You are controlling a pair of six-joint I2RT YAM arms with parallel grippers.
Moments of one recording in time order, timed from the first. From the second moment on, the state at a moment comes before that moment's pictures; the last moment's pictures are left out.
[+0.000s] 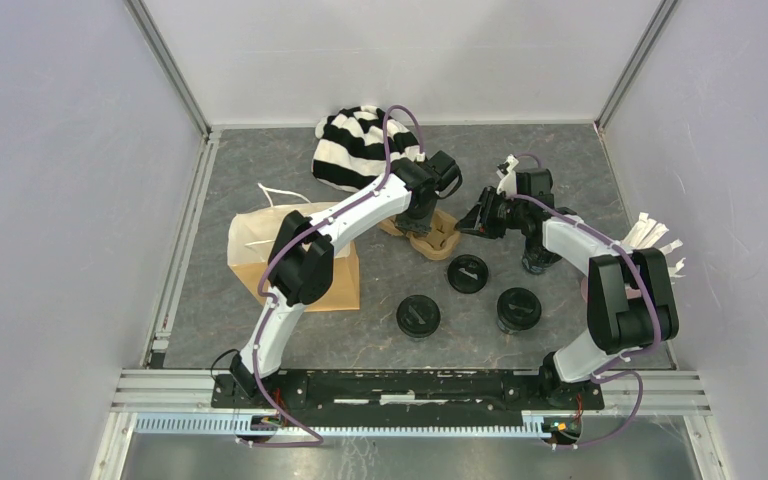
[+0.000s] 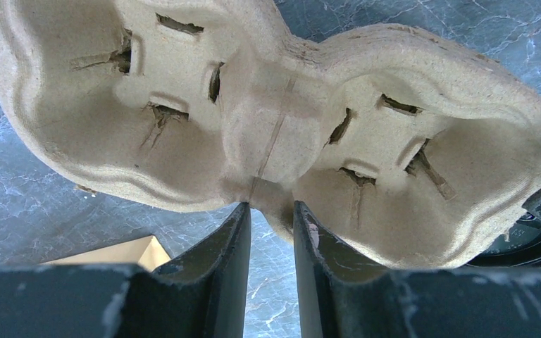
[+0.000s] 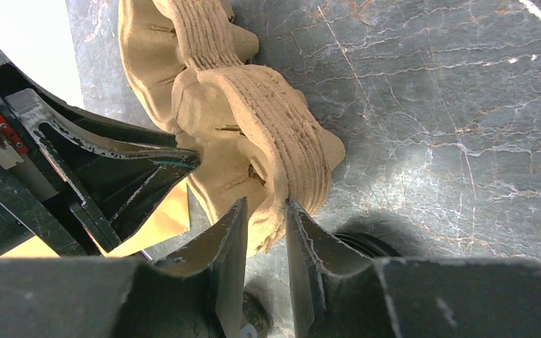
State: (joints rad) left arm -0.81 2.25 2.06 -1.08 -0.23 -0.46; right arm 0.16 1.58 0.90 -0.09 -0.58 0.56
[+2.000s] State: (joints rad) left arm -0.85 2.27 2.14 -1.08 -0.18 -0.45; right arm 0.22 1.57 0.72 0.31 -0.65 0.91
